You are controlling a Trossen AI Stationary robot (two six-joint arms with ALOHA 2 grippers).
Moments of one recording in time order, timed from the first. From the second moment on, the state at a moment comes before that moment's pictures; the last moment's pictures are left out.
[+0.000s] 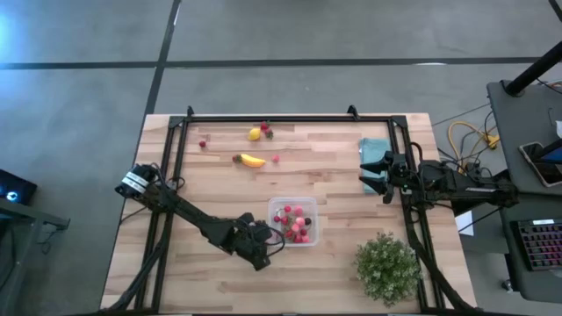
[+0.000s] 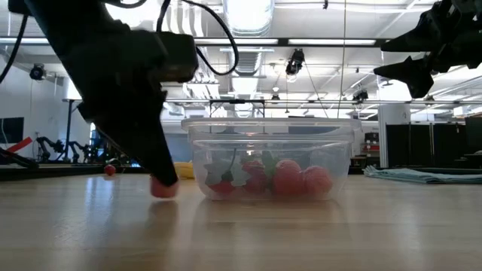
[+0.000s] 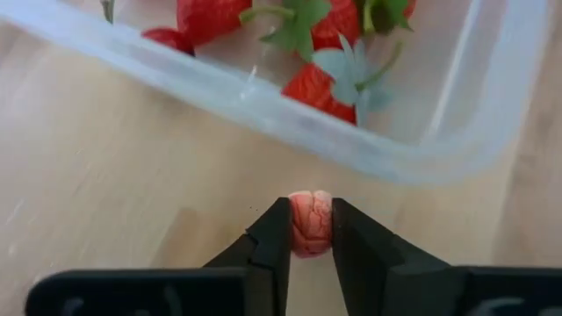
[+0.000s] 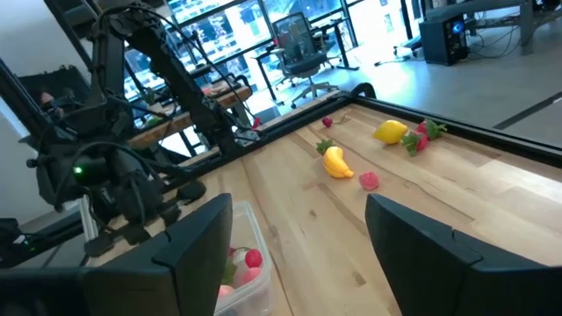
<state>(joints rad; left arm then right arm) -0.49 1.81 1.04 -0.30 -0.36 -0.86 -0.03 0.08 0.19 -0.18 0.18 0.39</state>
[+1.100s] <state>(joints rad) -0.22 1.57 1.14 -0.51 -0.25 -0.72 -0.03 0.08 0.19 -0.18 0.18 0.39</state>
